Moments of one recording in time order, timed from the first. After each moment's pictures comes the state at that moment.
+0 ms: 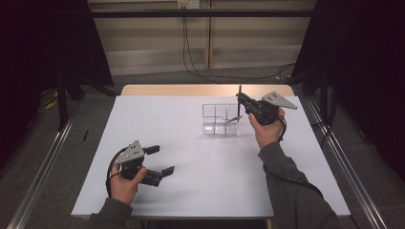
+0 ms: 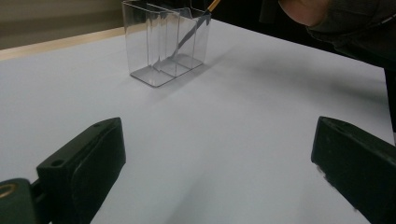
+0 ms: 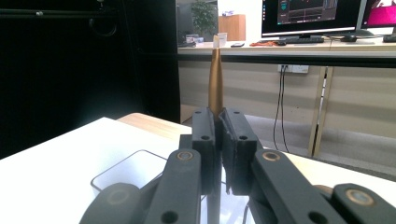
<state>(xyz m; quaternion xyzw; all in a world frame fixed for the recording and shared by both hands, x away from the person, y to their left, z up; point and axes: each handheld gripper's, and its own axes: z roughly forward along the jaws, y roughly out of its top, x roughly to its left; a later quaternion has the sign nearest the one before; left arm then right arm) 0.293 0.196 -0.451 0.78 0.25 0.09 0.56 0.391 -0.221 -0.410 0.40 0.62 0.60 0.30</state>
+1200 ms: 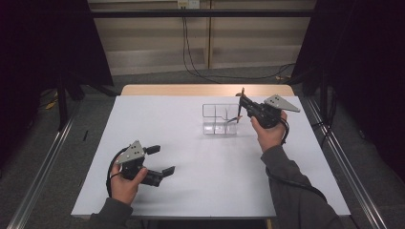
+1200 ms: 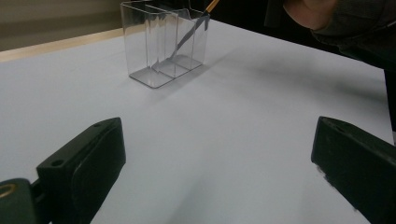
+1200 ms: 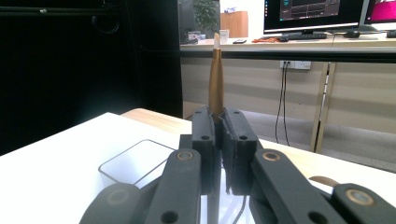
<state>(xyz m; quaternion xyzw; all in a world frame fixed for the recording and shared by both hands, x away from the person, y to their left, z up) 0.292 0.195 -0.449 0.78 0.25 0.10 0.56 0.382 -0.226 -0.414 0.40 0.62 0.60 0.30</state>
